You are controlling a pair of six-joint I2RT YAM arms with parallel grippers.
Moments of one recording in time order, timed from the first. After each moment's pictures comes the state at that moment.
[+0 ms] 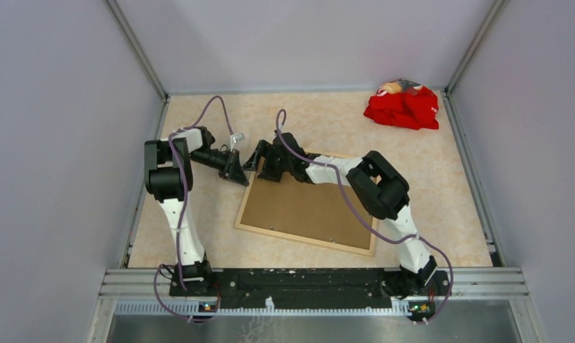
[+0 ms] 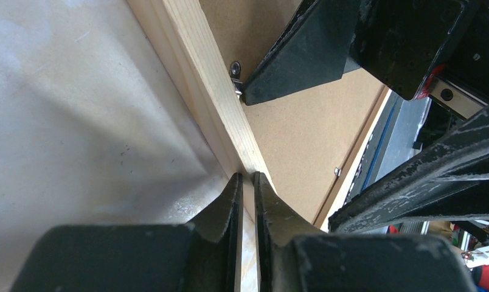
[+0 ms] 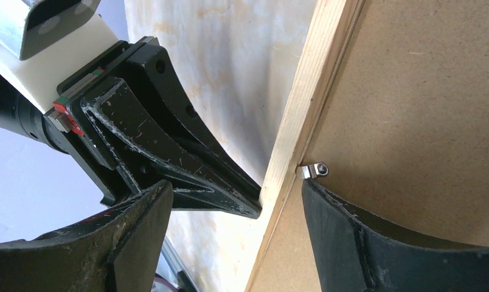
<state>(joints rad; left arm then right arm) 0.07 2.18 1.45 -1.04 0.99 0.66 0.83 2.23 1.49 0.20 -0.23 1.08</state>
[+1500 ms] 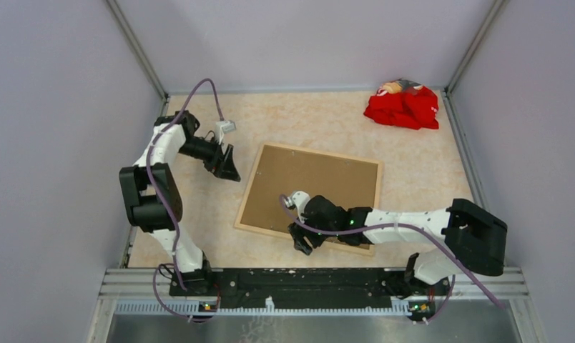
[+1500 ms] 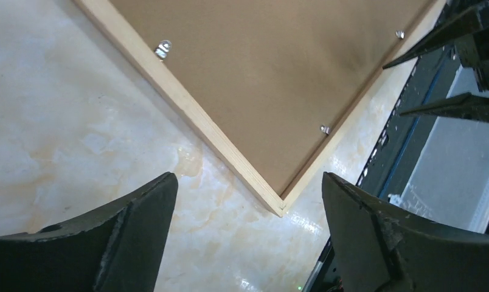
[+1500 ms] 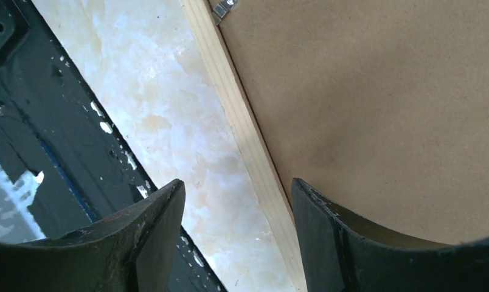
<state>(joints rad) 0.10 1.81 1.43 -1.18 0.88 0.83 1.15 1.41 0.70 -0.10 -0.05 0.30</state>
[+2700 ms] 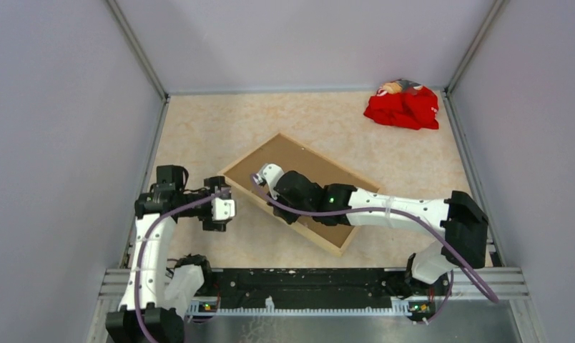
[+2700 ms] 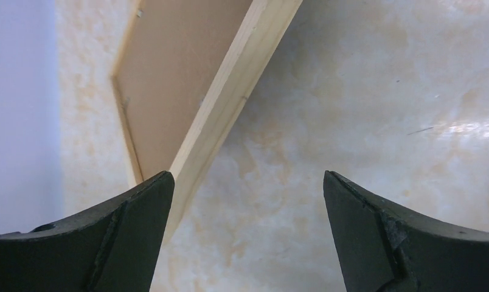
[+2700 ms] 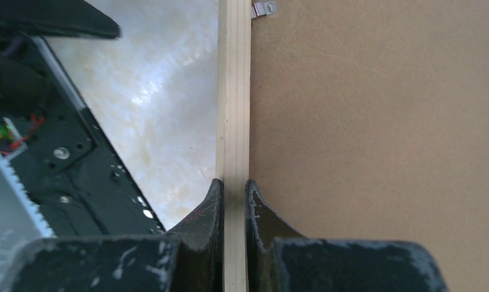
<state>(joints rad) 0.10 0.86 0.82 -1.11 0.87 1.65 1.21 1.54 1.19 -0.36 0.14 0.16</state>
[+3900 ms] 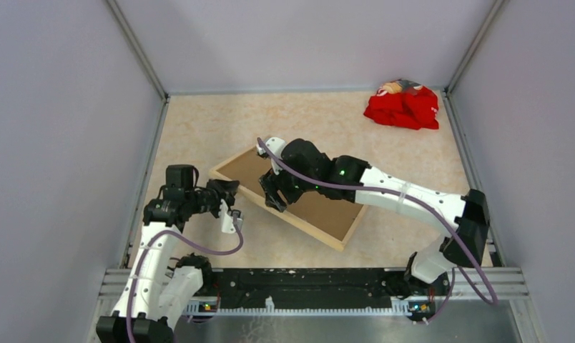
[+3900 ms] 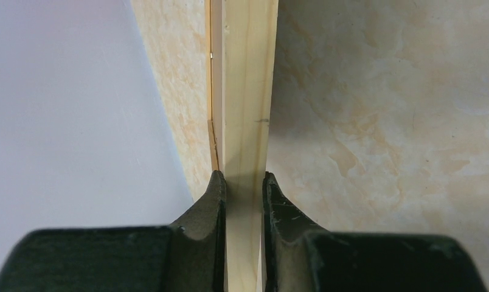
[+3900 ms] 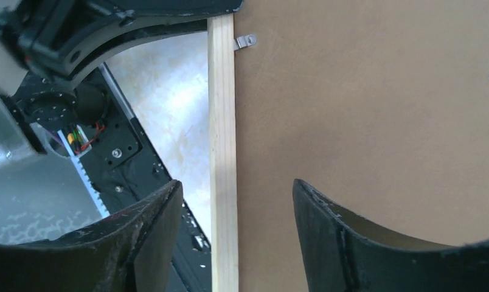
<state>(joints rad) -0.05 0.79 0.72 -0.81 0.77 1.93 1.10 1.56 1.46 -0.59 -0.06 0.21</state>
